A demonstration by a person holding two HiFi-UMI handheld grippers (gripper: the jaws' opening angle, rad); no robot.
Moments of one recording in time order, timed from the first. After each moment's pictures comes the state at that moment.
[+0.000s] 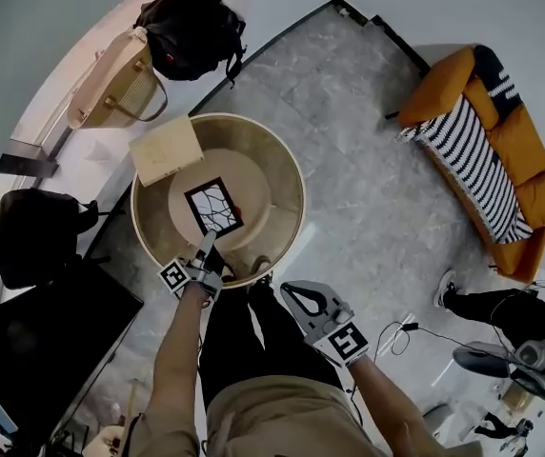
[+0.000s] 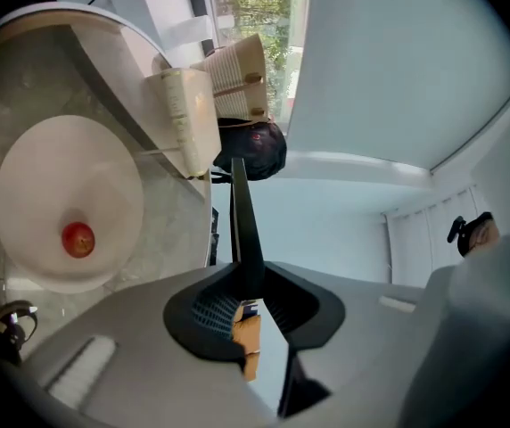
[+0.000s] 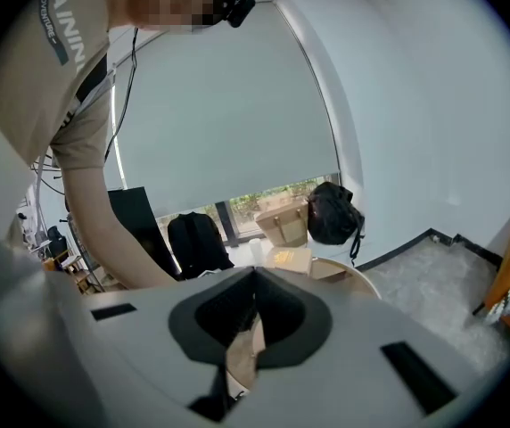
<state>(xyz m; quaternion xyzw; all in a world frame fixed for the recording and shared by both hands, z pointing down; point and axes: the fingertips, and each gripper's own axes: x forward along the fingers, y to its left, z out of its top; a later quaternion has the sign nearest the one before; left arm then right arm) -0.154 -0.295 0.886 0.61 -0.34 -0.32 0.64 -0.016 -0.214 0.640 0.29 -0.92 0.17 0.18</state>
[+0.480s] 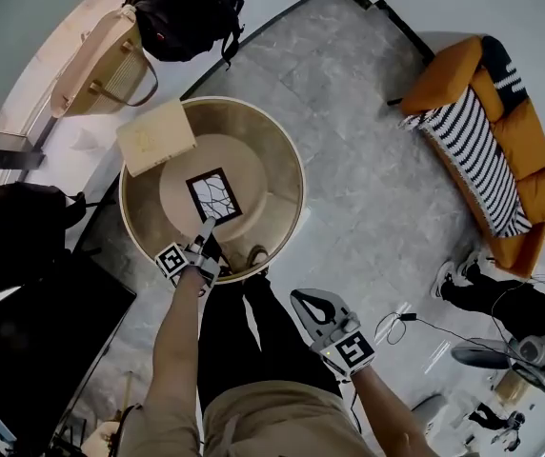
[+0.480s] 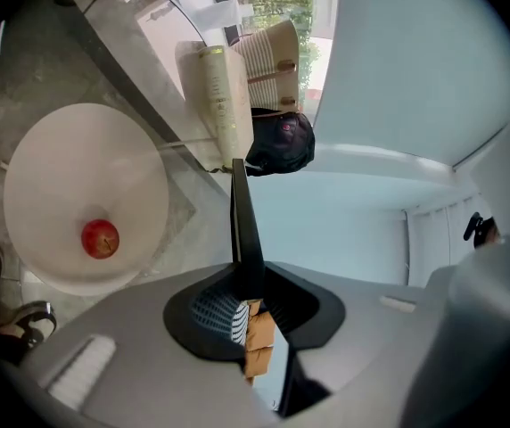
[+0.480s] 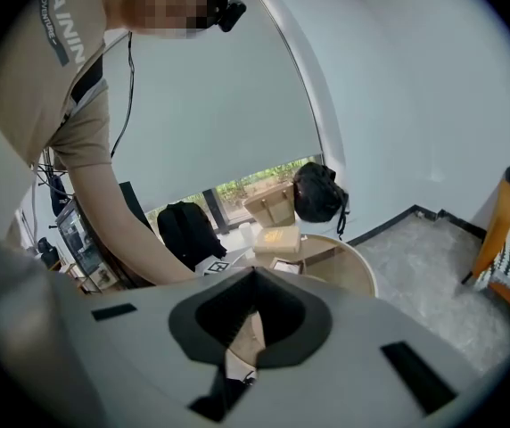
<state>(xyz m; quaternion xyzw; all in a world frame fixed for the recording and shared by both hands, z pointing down) -0.144 -0.299 0.963 0.58 -0.35 -0.28 0.68 0.012 -0.193 0.683 0.32 -0.89 0.23 0.21</state>
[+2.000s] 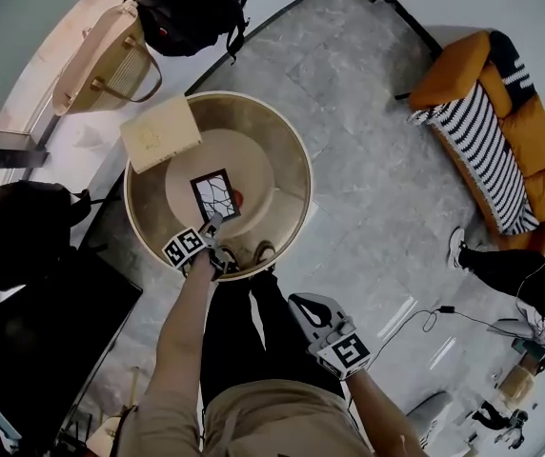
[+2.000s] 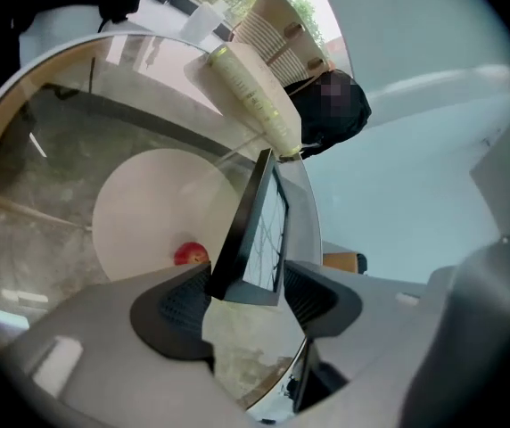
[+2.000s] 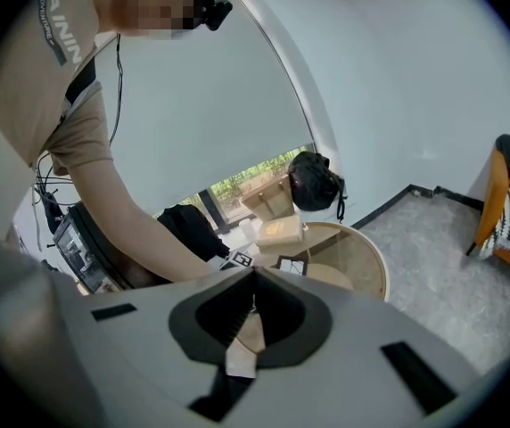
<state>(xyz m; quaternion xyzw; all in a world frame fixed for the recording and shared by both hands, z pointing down) -0.155 -0.284 1.031 0.53 -0.50 -0.03 0.69 0.005 -0.171 0.708 0.33 -0.87 0.29 0.20</state>
